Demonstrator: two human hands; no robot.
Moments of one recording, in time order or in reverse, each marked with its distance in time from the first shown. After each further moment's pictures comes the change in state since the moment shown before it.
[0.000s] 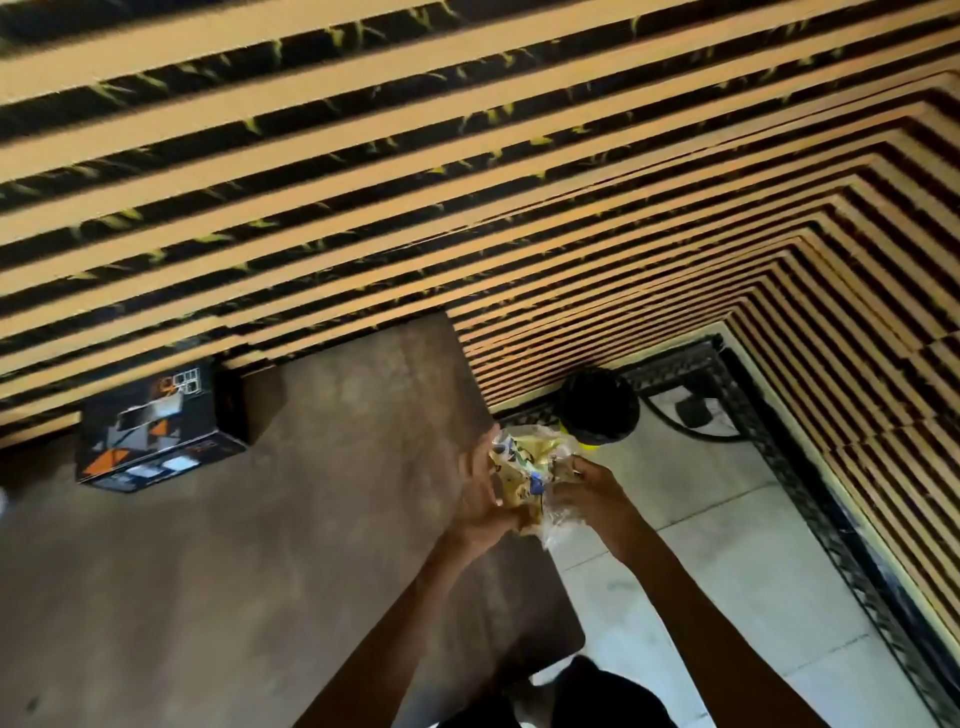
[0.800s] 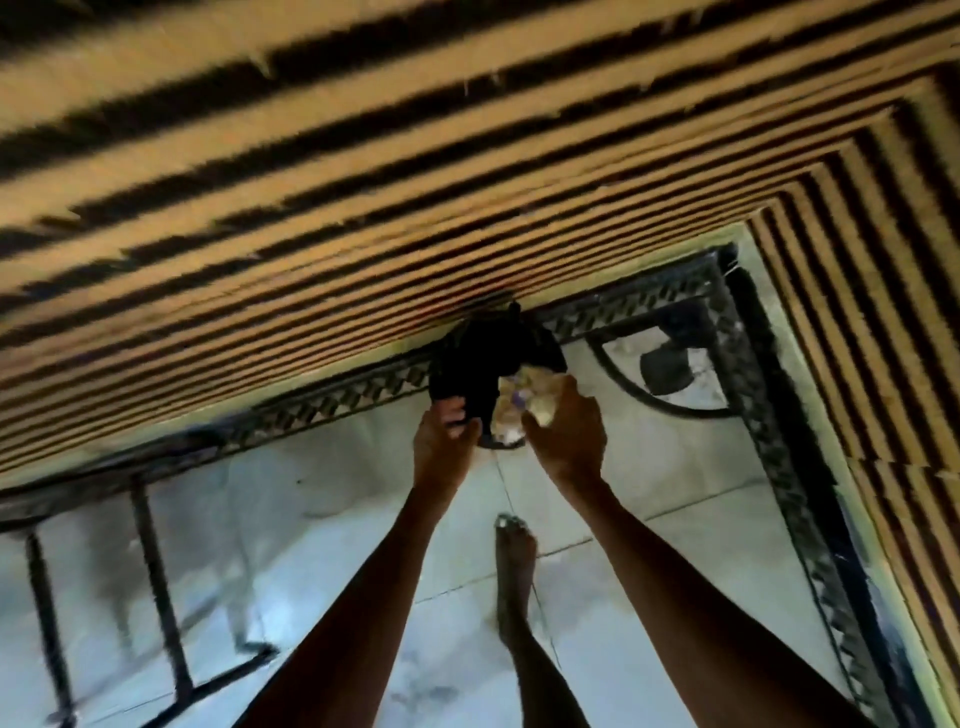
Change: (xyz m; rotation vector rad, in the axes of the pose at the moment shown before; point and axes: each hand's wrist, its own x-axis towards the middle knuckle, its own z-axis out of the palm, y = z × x) left_hand 0.420 -0.244 0.316 0.184 0.280 -0.403; right_hand 0.478 0.145 -0.281 -0.762 0.353 -0.107
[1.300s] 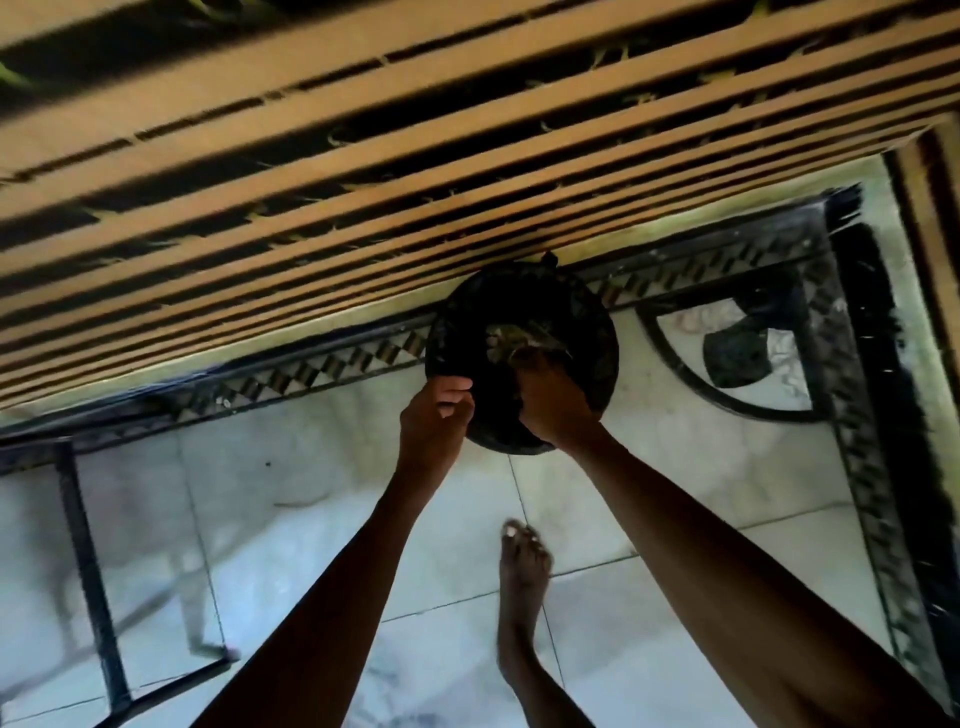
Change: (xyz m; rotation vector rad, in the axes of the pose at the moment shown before) left_hand 0.099 -0.097 0.046 -0.030 0.012 -0.064; right_hand 0.149 0.070 0.171 -0.403 -0.327 -0.461
